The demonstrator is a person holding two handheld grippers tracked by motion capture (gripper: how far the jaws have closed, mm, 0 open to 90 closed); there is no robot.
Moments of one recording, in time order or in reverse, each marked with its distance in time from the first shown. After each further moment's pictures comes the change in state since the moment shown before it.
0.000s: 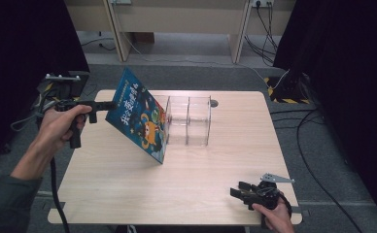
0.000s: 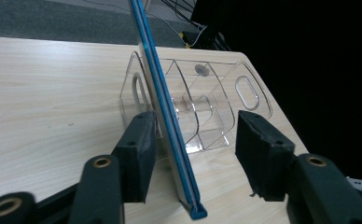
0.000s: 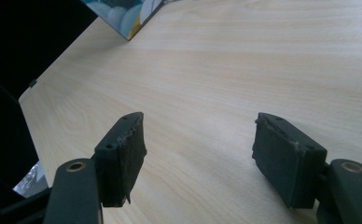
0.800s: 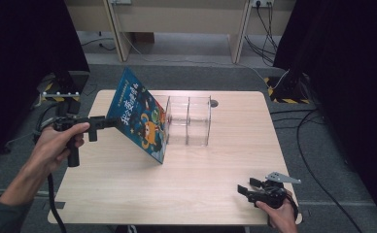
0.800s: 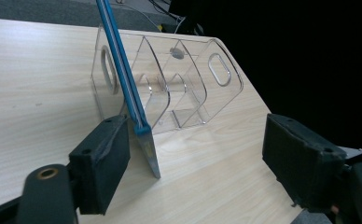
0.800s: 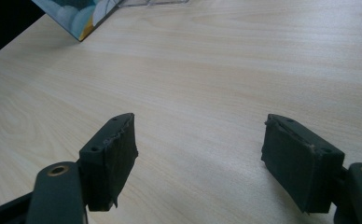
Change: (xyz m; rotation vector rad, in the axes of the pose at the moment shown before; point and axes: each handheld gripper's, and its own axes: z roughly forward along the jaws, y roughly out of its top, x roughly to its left) left arm -0.016 -0.037 -0.015 0.021 -0.090 0.019; right arm -0.005 0.004 -0.013 -0.009 -0.176 -0.045
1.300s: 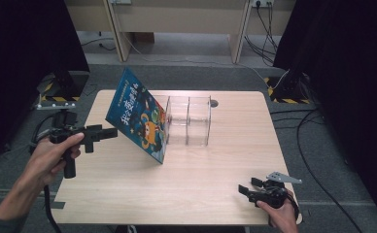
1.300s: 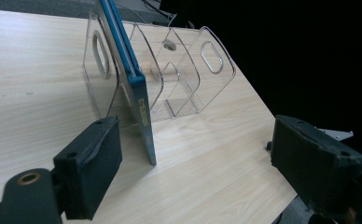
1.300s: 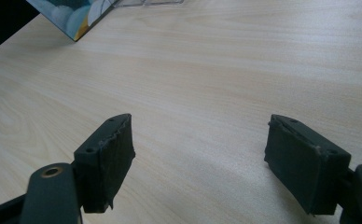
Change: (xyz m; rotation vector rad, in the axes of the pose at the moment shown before) left arm 0.004 -0.023 -0.007 -0.006 -0.040 0.016; right arm -0.003 0.000 -0.001 -0.002 -0.012 -0.010
